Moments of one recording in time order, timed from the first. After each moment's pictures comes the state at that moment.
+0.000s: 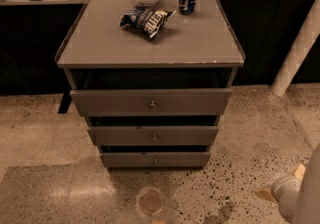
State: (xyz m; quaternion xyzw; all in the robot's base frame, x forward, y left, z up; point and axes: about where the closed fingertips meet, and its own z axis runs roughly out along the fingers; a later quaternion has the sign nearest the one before) arm 0.446 -0.445 0.475 -0.22 0.90 -0.24 0.30
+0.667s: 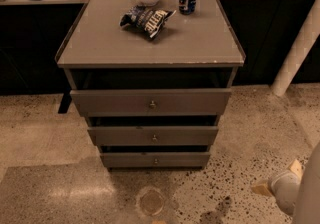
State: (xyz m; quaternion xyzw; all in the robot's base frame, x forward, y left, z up) arm 0.461 -0.440 0.474 -0.22 0.90 -0.22 0.30
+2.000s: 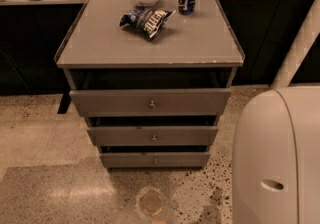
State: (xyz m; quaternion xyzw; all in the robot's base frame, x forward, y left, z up) arm 0.469 -0.448 0.476 -0.52 0.80 -0.27 0.15
